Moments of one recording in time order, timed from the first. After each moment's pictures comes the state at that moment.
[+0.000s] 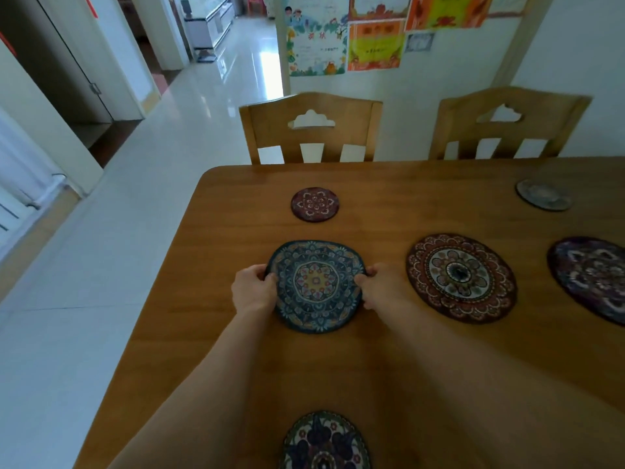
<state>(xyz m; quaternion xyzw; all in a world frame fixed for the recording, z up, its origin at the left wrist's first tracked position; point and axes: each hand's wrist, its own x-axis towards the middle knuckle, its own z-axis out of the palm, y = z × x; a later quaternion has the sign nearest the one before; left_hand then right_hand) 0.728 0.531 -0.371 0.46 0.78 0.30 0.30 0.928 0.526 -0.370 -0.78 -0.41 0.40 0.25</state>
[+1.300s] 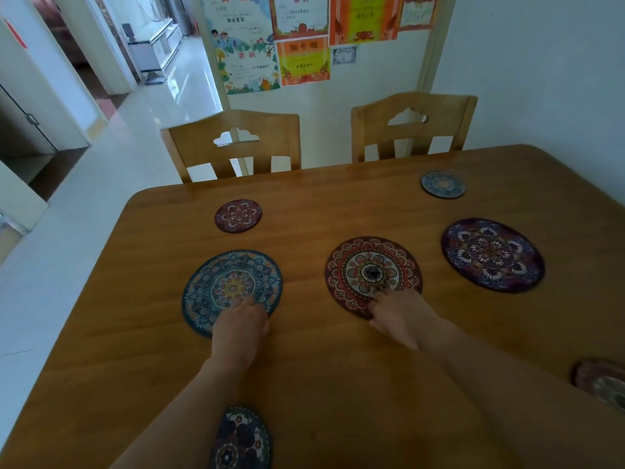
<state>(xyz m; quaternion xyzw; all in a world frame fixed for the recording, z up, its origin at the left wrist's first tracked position) 0.835 0.461 -0.376 0.79 0.61 0.03 0.05 1.117 0.434 -0.359 -0.56 -0.80 0.00 -0.20</state>
